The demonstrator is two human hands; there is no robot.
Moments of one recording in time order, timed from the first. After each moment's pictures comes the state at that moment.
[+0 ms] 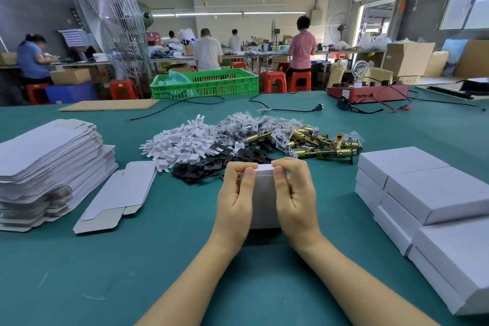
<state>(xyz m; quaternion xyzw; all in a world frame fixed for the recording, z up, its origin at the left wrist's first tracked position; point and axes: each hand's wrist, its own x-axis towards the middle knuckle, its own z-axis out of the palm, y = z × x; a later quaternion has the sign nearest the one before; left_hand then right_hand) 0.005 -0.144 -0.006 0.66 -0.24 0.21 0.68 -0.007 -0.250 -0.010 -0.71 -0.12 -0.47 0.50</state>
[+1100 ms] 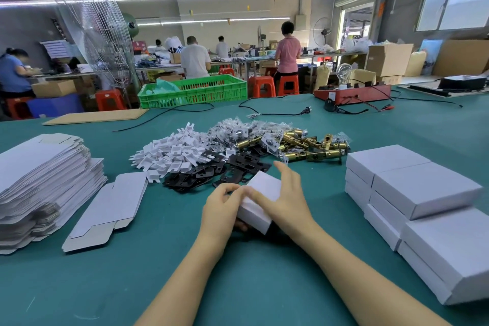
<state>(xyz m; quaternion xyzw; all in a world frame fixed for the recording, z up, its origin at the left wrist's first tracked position) 0.030 -0.127 -0.020 0.73 -0.08 0.01 0.67 0.003 -0.266 -0.011 -0.86 0.04 -0.18 0.47</state>
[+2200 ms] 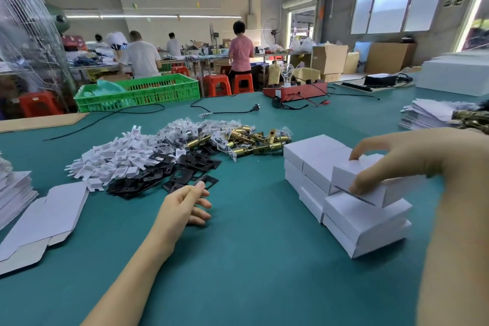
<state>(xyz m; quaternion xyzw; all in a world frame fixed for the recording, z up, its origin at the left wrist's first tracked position) 0.020 -0.136 -0.011 0.72 -0.14 -0.09 0.68 -0.170 -0.408 0.163 -0.94 0.29 0.11 0.15</state>
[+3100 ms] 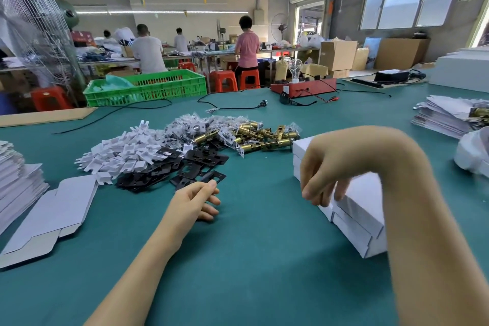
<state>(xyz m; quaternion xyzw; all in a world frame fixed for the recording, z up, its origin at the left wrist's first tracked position) 0.026 -0.137 -0.018 0.73 -0.16 -0.09 0.66 -0.107 -0.372 0.144 -0.95 0.05 0.22 0.22</state>
